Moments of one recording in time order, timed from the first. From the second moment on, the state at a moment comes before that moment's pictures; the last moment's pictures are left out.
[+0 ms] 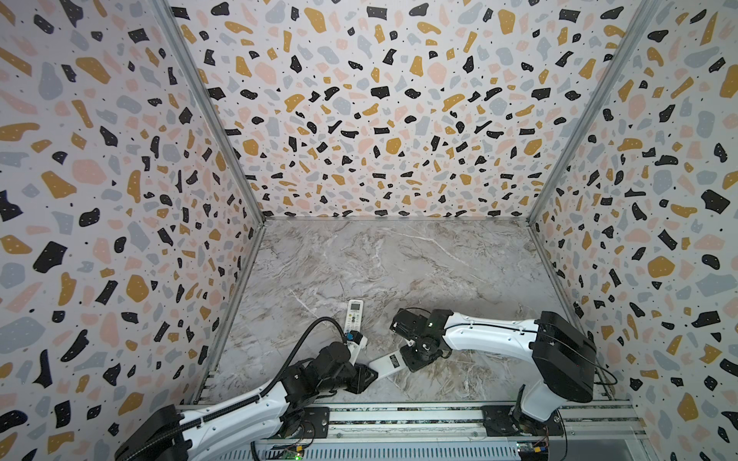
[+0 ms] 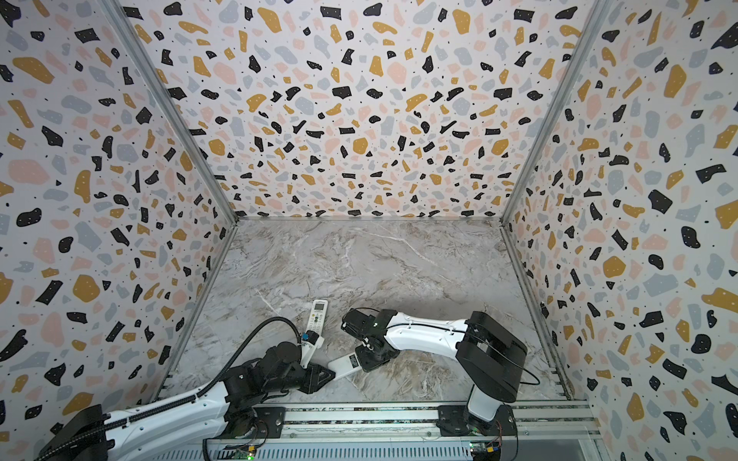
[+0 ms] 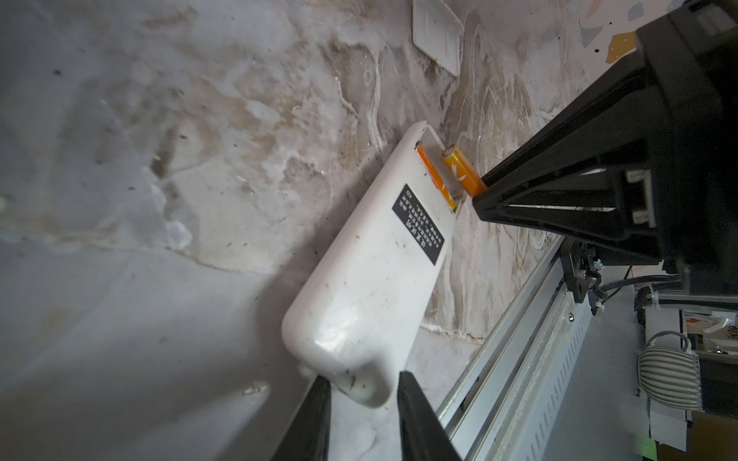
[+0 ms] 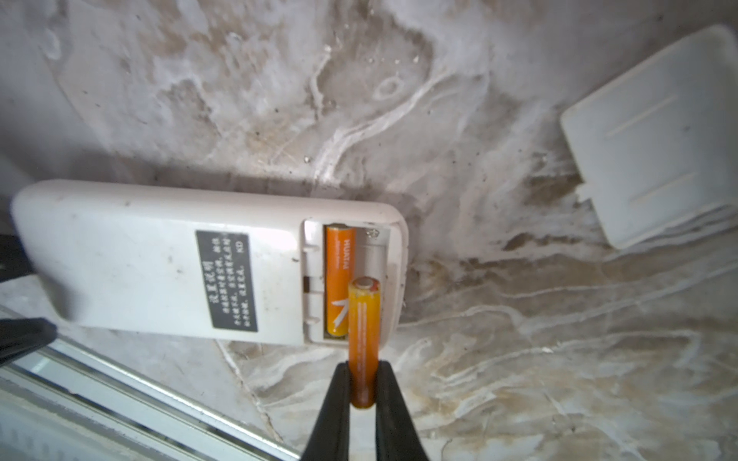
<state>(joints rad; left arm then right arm) -0.91 0.76 0.12 -0.10 0.27 -0.74 1.09 1.66 1.04 -0.78 -0.08 0.57</state>
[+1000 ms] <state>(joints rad) -0.91 0.74 0.13 -0.16 0.17 -0.74 1.14 1.50 1.02 -0.74 -0.01 0.54</state>
